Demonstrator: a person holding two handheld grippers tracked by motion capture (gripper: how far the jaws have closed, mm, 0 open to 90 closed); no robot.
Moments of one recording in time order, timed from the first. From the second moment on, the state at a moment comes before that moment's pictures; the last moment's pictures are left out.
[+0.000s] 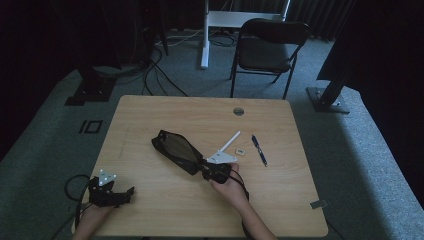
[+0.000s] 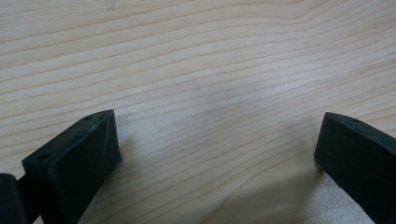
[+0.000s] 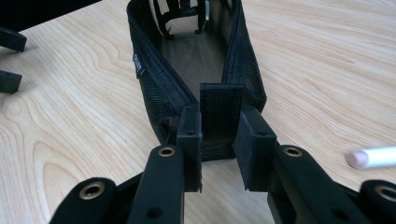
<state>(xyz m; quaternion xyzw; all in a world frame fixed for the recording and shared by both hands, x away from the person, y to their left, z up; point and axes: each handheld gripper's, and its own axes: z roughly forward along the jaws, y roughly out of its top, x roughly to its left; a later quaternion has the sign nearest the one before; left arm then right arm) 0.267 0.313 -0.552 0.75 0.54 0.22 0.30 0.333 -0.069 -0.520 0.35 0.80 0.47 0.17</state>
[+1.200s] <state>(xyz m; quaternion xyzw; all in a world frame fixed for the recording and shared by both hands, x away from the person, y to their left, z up) 0.267 0.313 -0.552 0.75 0.54 0.22 0.30 0.291 -0.138 -0.518 0.34 0.81 0.44 0.18</state>
